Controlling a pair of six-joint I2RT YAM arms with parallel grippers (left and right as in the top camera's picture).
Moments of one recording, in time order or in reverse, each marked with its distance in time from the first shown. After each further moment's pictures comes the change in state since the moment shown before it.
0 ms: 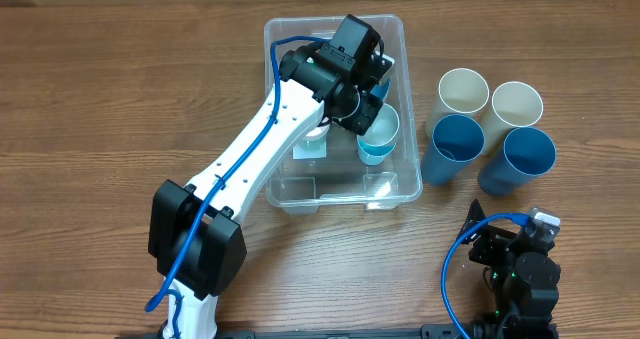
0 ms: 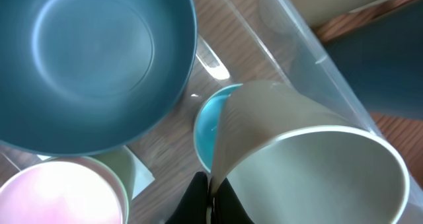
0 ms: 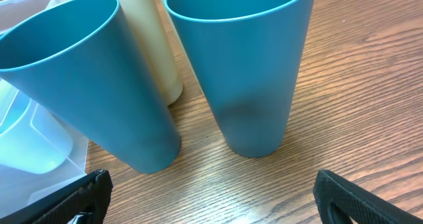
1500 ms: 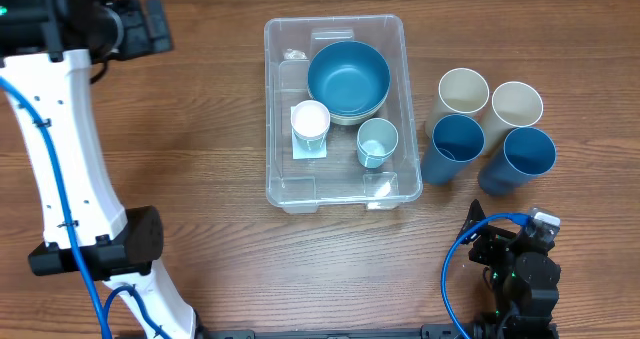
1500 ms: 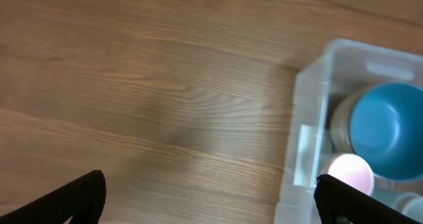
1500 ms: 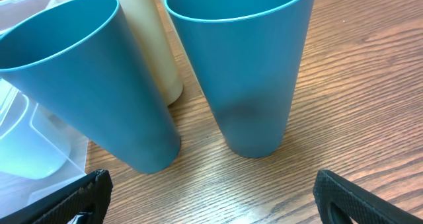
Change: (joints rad) left arm 0.704 -0.020 0.753 -0.644 -0.151 -0.143; right arm 0.000 0.000 0.000 0.000 0.000 -0.001
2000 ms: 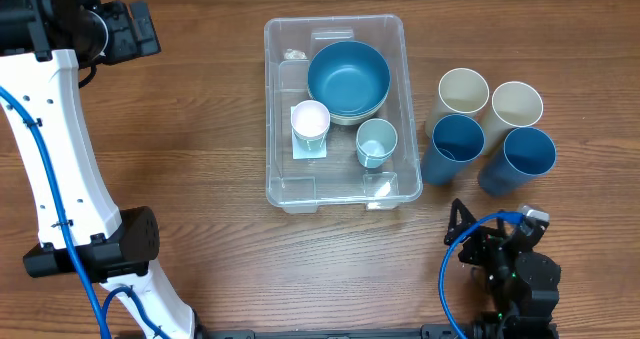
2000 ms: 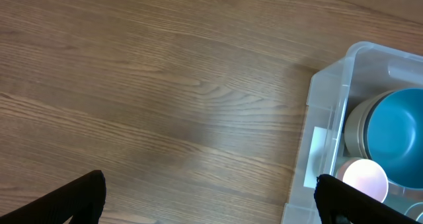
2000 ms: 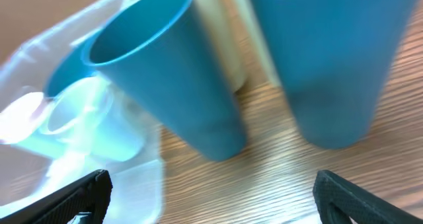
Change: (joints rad) left arm 0.034 -0.005 -0.027 -0.001 -0.006 0.001; right arm 0.000 0.000 -0.006 0.037 -0.246 0.139
